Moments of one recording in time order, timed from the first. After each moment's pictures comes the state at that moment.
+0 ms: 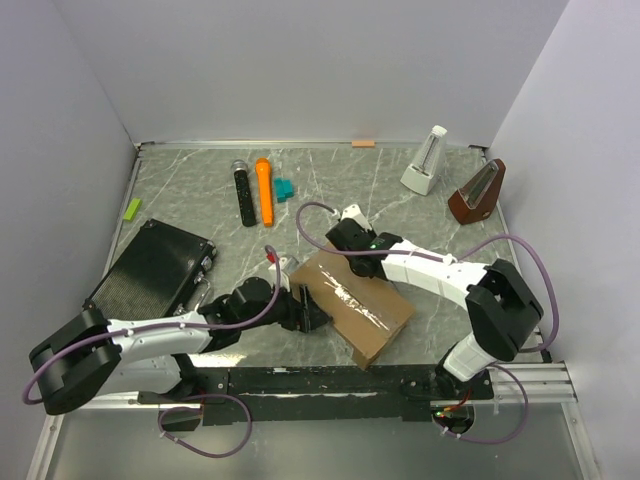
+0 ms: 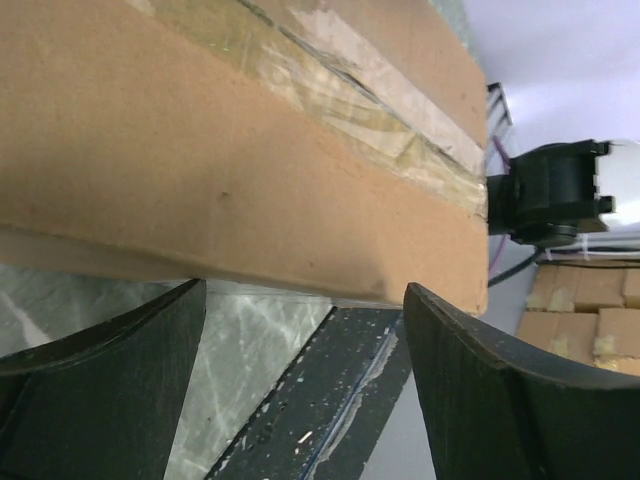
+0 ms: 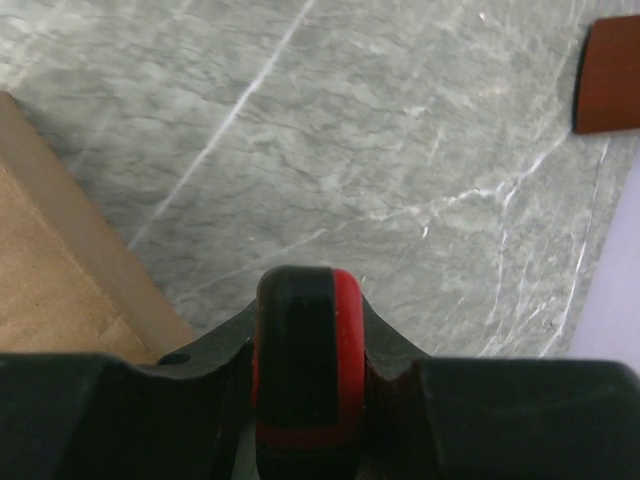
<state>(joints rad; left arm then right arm) -0.97 1.16 0.34 0.45 0.17 -0.85 0.79 1.55 1.02 -0.57 0.67 0.16</state>
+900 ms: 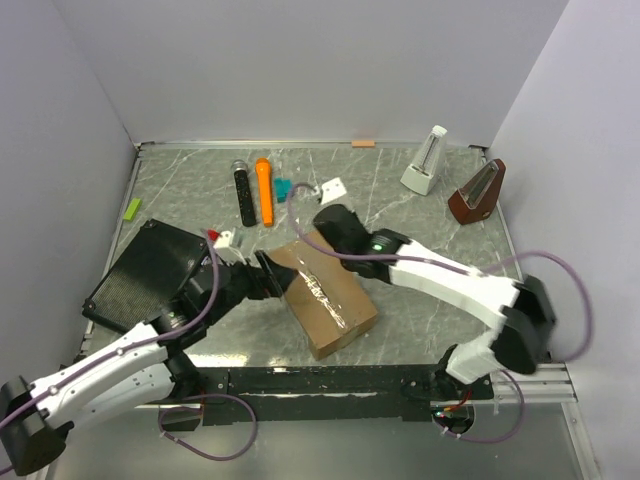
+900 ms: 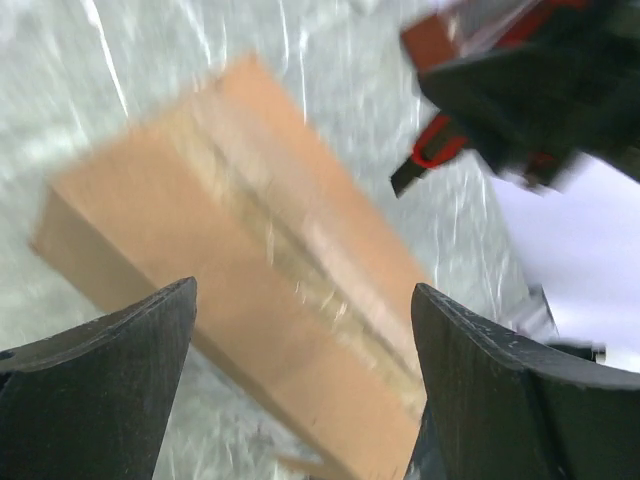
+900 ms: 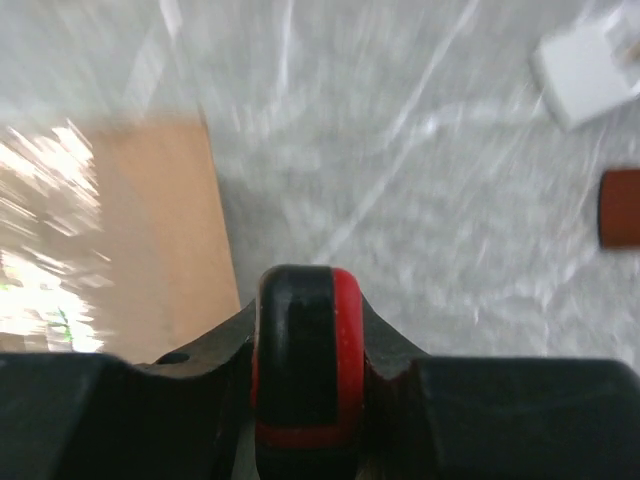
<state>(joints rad) -0.84 0.73 0.46 -0.01 -0.16 -0.79 0.93 1.49 1.21 -0.53 0.66 0.16</state>
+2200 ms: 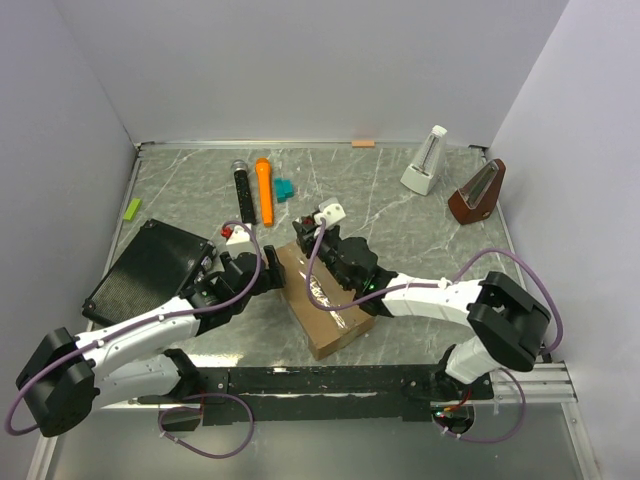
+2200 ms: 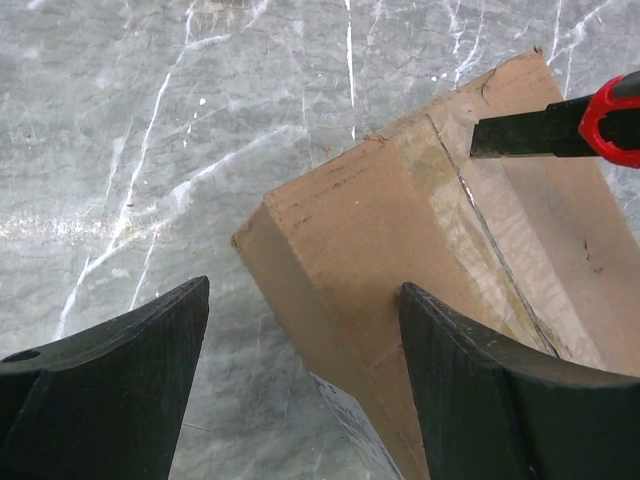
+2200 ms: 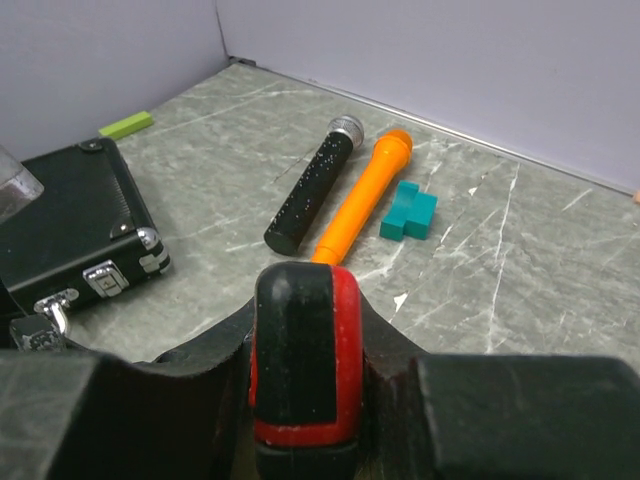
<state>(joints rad) -0.82 1.05 0.54 -0.10 -0.49 -0.73 0.97 1.48 0.75 0.79 0.37 0.00</state>
